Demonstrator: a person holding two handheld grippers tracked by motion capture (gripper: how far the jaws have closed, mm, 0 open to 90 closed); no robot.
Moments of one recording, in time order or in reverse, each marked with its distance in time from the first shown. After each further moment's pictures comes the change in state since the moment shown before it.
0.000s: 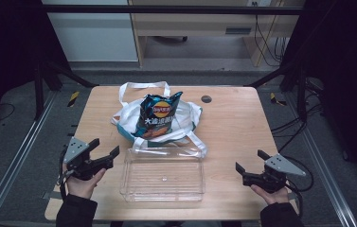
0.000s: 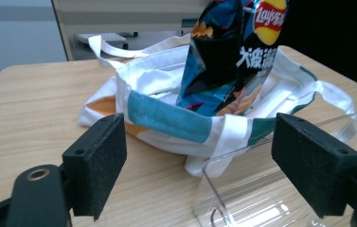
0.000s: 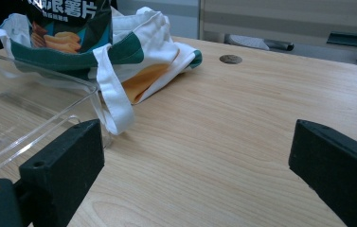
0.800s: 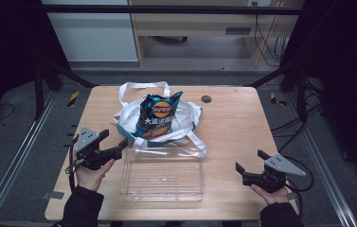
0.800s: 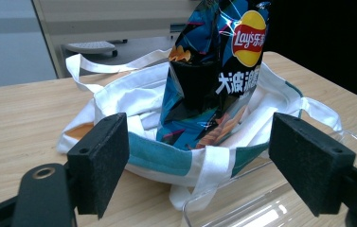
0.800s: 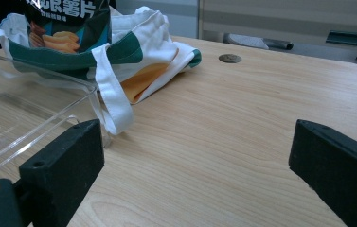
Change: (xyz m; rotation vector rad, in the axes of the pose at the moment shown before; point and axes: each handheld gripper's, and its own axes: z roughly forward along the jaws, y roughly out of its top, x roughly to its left) left arm -0.013 0.022 0.025 0.001 -0.037 0.029; right arm 0.000 0.000 0.001 0.000 -0.005 -0.001
